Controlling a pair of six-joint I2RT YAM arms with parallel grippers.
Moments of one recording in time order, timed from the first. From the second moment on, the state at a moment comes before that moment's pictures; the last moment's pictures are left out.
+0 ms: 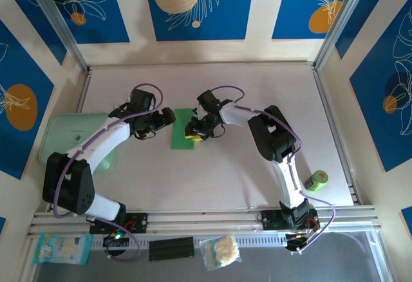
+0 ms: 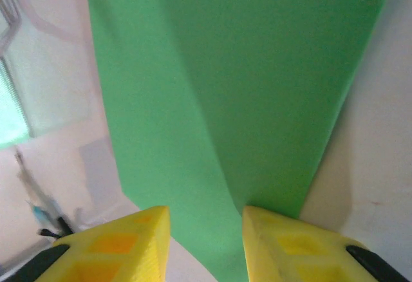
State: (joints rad) left arm -0.34 1.46 1.05 -0.57 0.13 -0.73; right arm 0.62 2.19 1.53 -0.54 -0.60 0.62
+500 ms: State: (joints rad) left arm -0.35 1.55 1.01 -0.46 0.32 -0.72; right arm 0.49 1.98 1.31 -0.64 -0.53 0.36
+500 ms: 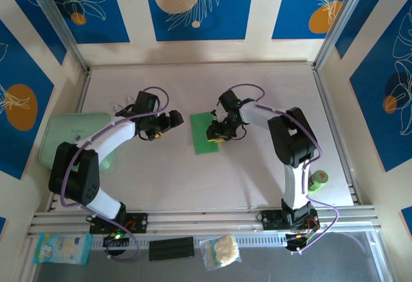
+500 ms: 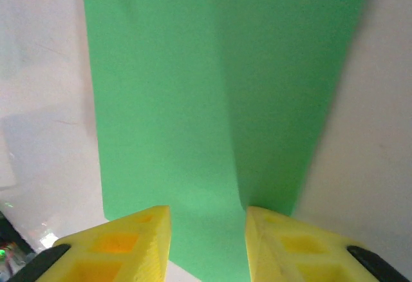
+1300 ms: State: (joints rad) left arm -0.52 1.71 0.93 -0.28 0.46 -0.99; right arm 0.50 1.97 1.24 -0.47 -0.46 0.67
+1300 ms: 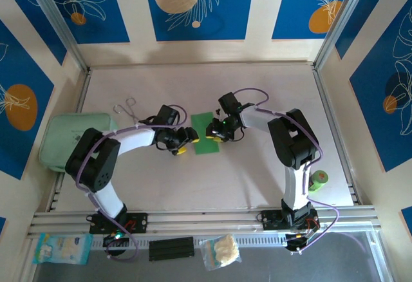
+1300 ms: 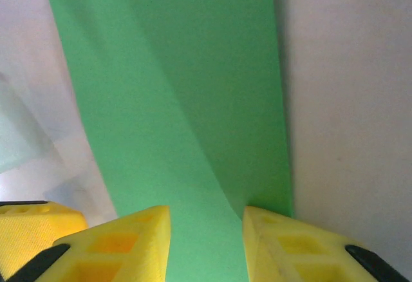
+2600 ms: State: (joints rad) left arm -0.52 1.84 1.00 -0.19 0.57 -0.94; right arm 0.48 1.98 1.23 -0.46 -0.50 0.67
